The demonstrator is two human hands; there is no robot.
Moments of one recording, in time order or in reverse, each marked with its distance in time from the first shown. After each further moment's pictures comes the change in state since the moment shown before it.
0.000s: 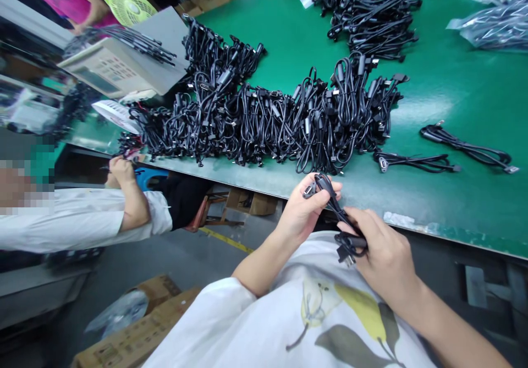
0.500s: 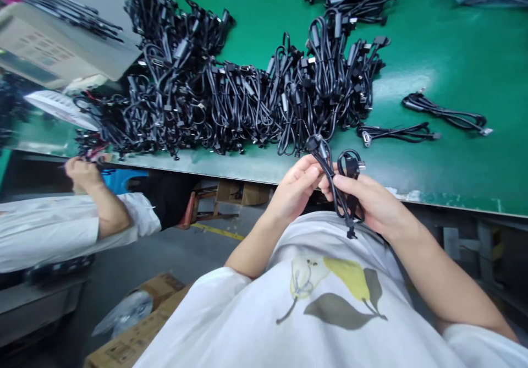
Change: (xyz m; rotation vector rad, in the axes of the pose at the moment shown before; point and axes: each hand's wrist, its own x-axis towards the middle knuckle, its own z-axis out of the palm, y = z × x) left_hand 0.006 -0.006 -0.004 0.090 -0.174 -0.021; right_hand 0.041 0.015 0.002 1.236 -0.271 0.945
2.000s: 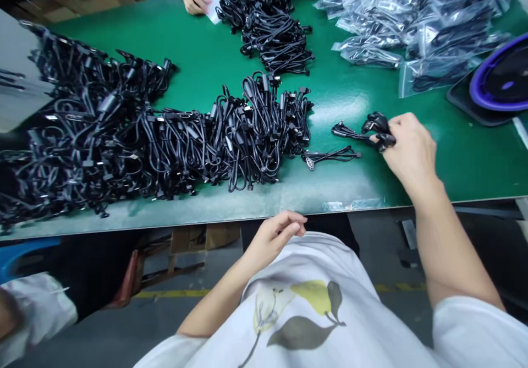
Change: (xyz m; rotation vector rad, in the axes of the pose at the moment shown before) left_hand -0.019 -0.024 -0.001 0.785 -0.216 -0.118; right_hand -0.023 -0.096 -0.156 -1.470 1.041 -0.538
